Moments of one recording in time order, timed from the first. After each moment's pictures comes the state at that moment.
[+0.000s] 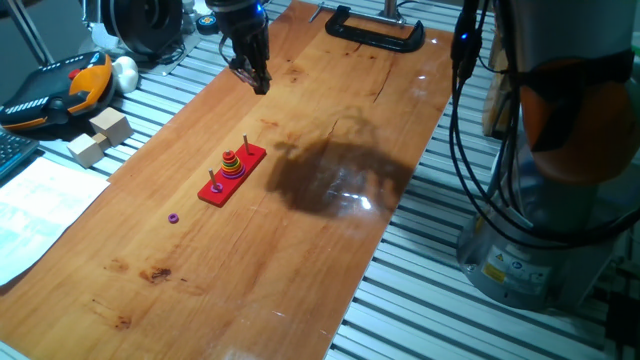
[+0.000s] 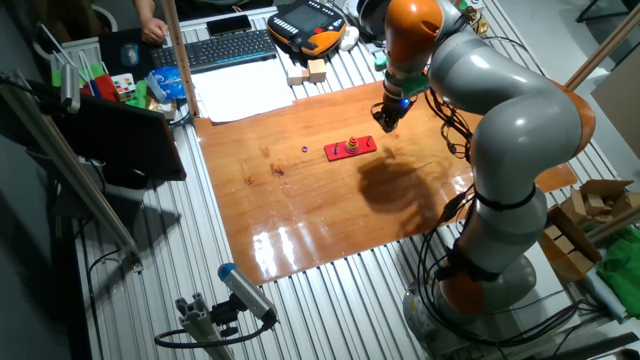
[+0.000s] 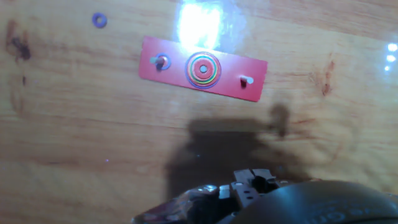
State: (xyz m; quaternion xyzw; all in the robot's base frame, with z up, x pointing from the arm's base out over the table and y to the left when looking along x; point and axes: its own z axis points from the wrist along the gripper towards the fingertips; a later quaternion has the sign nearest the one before) arm 0.514 0.001 0.236 0.10 -0.99 0.01 0.05
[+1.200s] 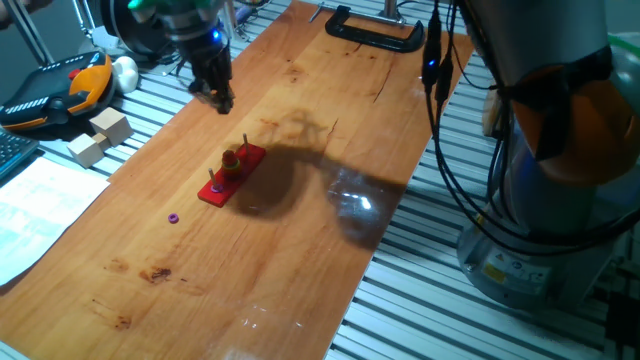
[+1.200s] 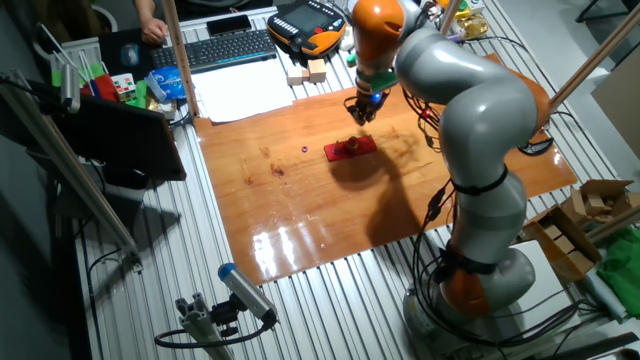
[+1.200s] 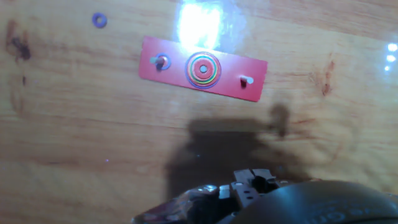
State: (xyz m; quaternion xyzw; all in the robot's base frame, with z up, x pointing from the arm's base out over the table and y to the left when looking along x) arm 0.590 0.040 0.183 0.10 -0.99 0.03 0.05
